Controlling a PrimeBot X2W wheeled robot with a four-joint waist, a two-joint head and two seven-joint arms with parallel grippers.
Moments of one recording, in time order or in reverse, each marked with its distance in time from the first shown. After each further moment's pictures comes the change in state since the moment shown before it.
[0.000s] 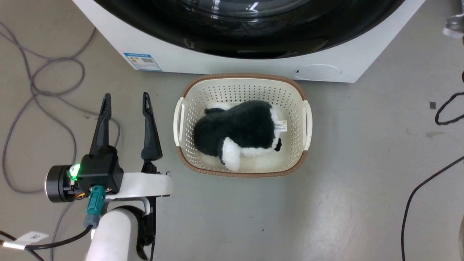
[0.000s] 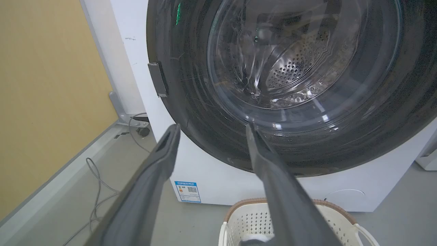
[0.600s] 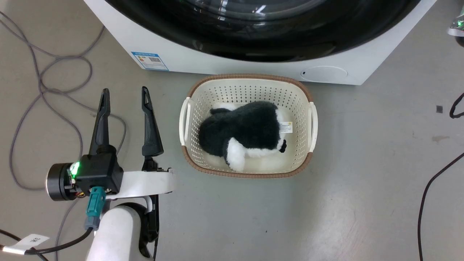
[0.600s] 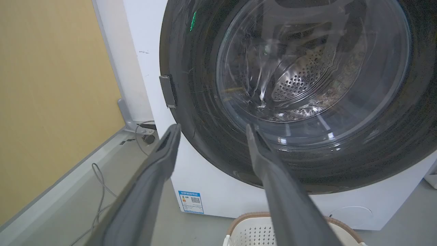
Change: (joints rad) left arm -0.019 -0.002 -0.018 0.000 -0.022 0.032 -0.037; right arm -0.056 -0.068 0.085 0.045 0.217 -0.001 0.285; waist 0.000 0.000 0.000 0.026
